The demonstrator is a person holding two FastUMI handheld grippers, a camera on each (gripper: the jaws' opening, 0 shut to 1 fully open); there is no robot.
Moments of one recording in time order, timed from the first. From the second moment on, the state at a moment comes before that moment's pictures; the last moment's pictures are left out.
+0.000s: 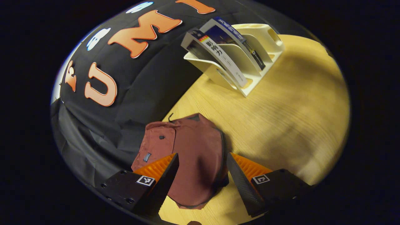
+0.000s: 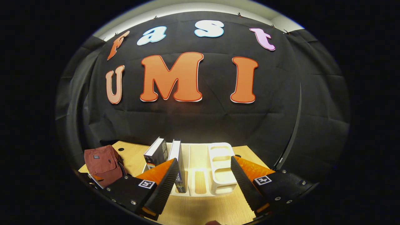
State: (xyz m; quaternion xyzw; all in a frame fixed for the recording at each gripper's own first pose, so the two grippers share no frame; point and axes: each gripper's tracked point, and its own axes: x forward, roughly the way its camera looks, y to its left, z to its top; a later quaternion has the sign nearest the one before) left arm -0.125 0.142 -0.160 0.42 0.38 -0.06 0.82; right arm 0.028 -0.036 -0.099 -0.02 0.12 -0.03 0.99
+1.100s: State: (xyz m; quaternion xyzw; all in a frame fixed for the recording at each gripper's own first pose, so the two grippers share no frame) left arm -0.098 0.178 -0.151 0.44 0.37 0.04 0.82; right arm 0.049 0.004 -0.100 -0.04 0.13 0.00 0.99
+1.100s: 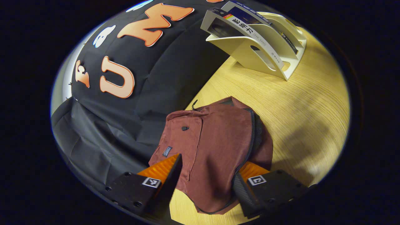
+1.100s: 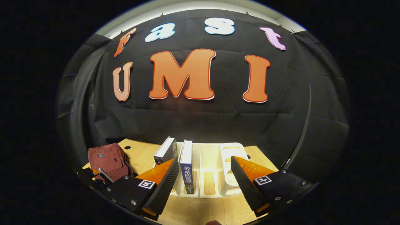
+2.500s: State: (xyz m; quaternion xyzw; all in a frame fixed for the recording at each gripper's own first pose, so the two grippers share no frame) left arm -0.023 0.223 -0.050 0.15 0.48 -0.18 0.84; right arm 0.195 0.141 -0.115 -0.12 0.37 0.05 0.92
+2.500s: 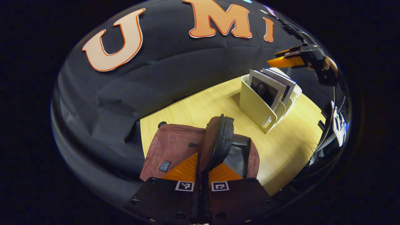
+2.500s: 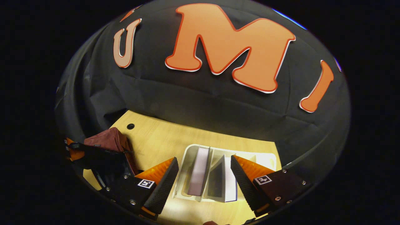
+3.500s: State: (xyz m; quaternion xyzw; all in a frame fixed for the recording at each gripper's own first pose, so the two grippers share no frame) left arm -0.001 0.220 -0.052 0.15 0.52 -0.23 0.81; right arm 0.204 0.124 -0.243 -0.06 0.65 -0.01 0.76
